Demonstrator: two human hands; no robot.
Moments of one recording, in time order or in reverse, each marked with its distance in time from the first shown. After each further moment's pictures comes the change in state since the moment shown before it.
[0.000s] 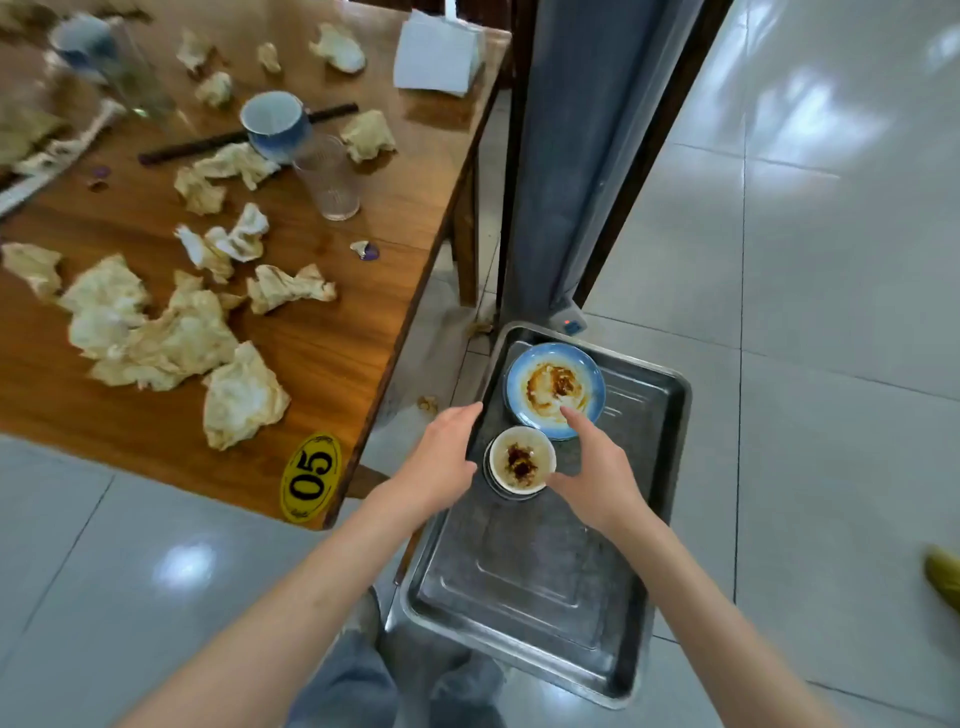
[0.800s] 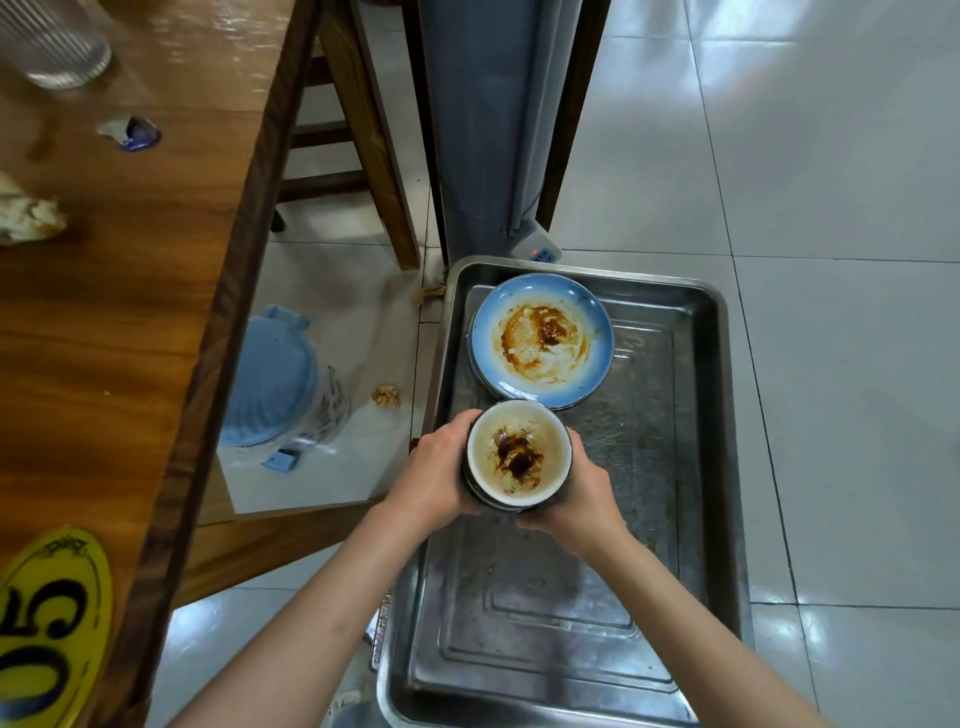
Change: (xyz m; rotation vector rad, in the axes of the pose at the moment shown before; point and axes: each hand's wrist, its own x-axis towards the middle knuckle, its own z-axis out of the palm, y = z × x) left_hand 0.112 -0.085 0.106 -0.008 -0.116 0.192; right_hand 0.078 0.123 0.142 0.340 0.106 0.112
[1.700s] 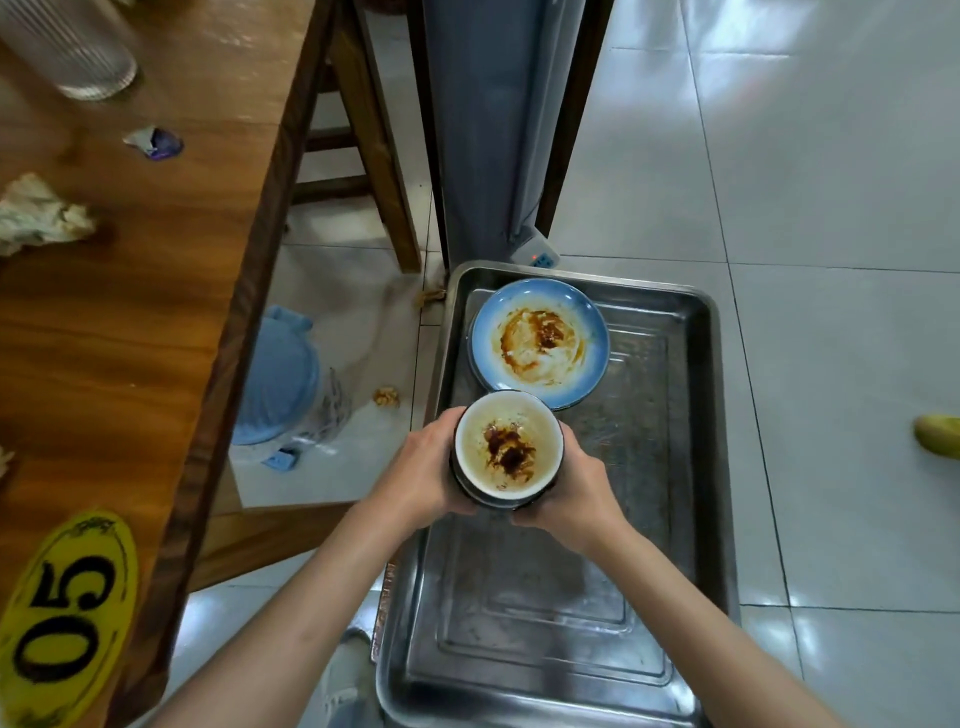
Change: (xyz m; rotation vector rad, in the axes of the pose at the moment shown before) left_hand -0.009 -0.005 -0.014 -0.062 0.035 0.025; right_hand -0.006 -0.019 -0.011 -0.030 -0.044 -0.077
